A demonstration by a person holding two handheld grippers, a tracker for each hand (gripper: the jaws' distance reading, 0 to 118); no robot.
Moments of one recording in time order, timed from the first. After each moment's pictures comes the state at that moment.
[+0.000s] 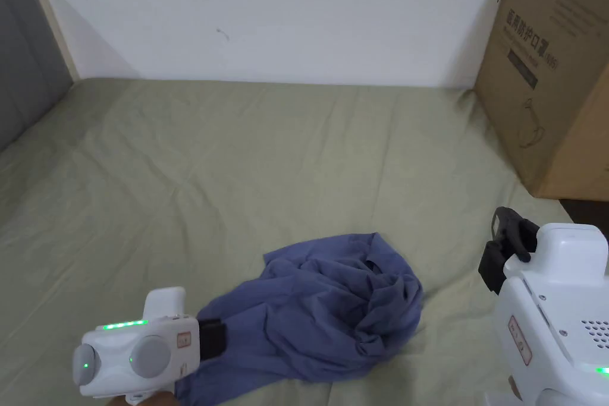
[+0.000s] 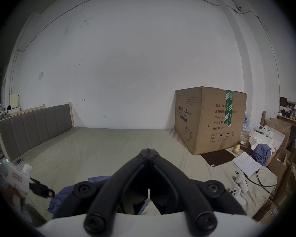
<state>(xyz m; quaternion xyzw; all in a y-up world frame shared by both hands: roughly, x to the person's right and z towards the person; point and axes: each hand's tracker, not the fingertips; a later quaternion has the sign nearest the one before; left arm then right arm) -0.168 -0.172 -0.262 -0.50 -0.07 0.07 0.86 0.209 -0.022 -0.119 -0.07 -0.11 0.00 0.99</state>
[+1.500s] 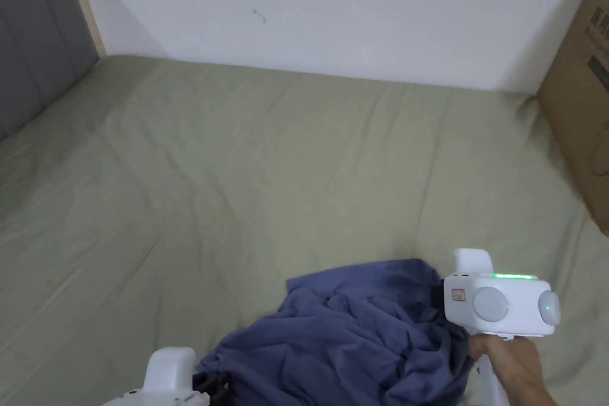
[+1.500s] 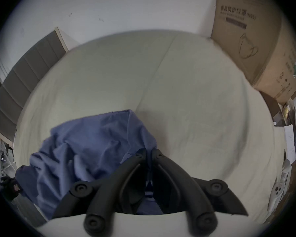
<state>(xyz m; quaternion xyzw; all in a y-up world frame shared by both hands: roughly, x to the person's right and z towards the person) -0.169 -0.176 -0.259 -0.43 -0.13 0.12 0.88 0.255 -0.195 -0.386 -0.45 -0.01 -0.04 0.89</state>
